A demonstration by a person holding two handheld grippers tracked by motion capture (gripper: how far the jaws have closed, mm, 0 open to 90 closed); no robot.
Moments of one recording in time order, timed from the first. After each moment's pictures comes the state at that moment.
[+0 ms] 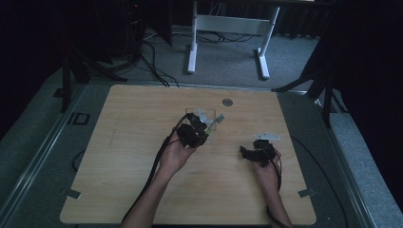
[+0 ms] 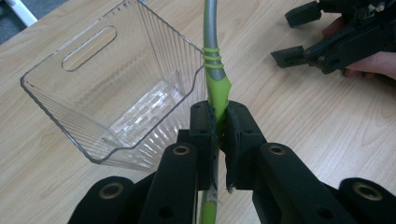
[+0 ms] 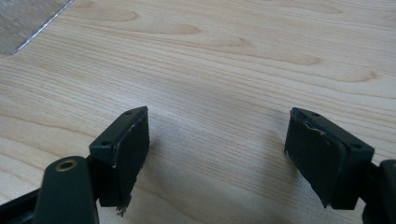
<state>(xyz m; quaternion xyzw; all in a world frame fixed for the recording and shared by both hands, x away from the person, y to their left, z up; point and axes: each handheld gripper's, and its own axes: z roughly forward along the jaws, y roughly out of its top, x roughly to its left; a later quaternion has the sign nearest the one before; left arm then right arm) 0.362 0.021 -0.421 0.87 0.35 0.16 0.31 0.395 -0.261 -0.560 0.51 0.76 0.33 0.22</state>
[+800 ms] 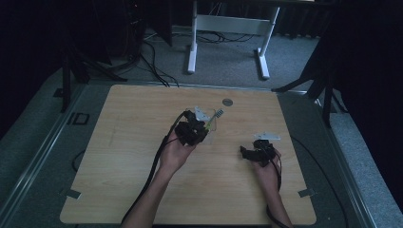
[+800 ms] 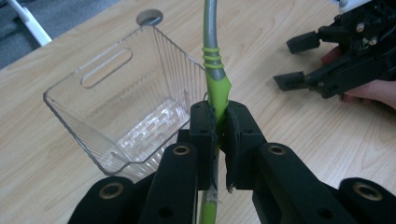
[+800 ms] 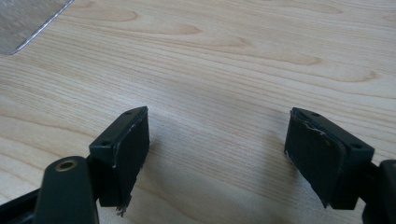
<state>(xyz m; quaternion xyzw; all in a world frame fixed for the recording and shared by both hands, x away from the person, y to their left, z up) 0.362 0.027 -0.416 0.85 0.36 0.18 0.35 0.395 -0.261 -0.560 0.51 0.76 0.33 0.22</state>
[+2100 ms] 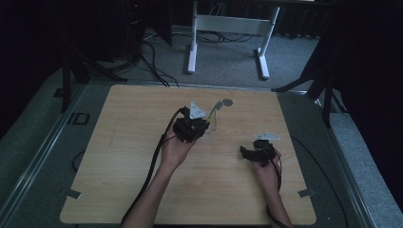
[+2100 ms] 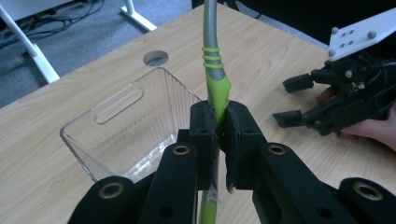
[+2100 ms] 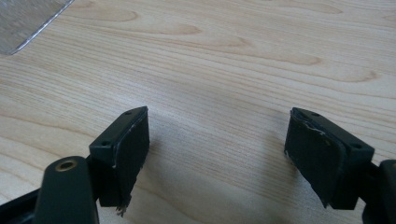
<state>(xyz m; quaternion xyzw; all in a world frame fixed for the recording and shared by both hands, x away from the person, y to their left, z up) 0.367 0.035 -0.414 0.81 0.35 0.20 0.42 0.395 -0.261 -0.560 0.51 0.76 0.33 0.22</state>
